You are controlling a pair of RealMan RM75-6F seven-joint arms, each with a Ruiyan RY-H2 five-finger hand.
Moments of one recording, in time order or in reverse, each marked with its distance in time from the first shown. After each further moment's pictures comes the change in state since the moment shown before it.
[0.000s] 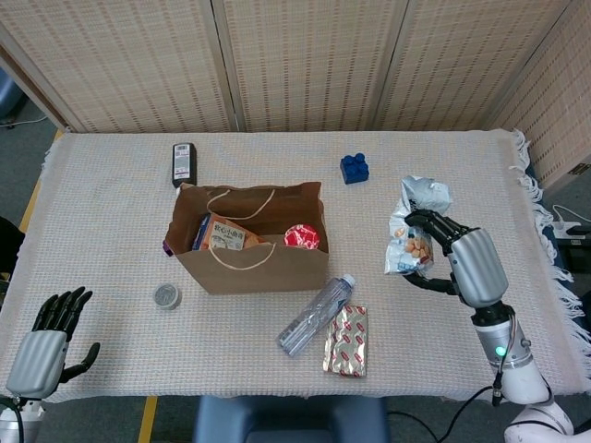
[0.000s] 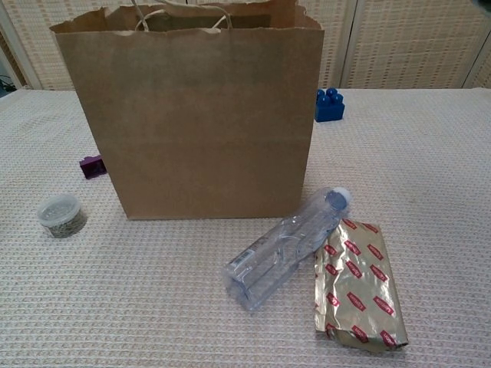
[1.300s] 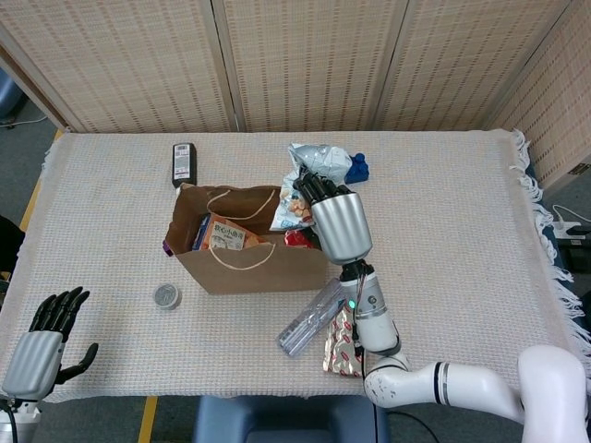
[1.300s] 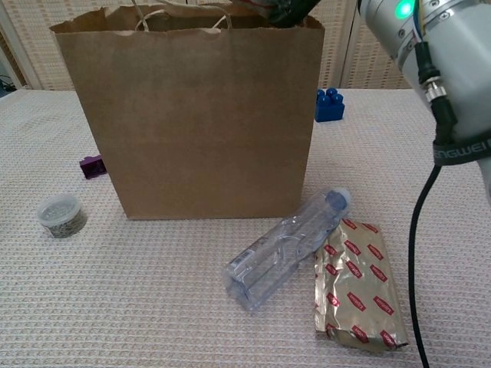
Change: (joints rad) left arm 0.002 0.022 0.004 -0.007 0.013 0.007 -0.052; right arm 0.446 -0.583 0.200 0.262 0.339 -0.073 -0.826
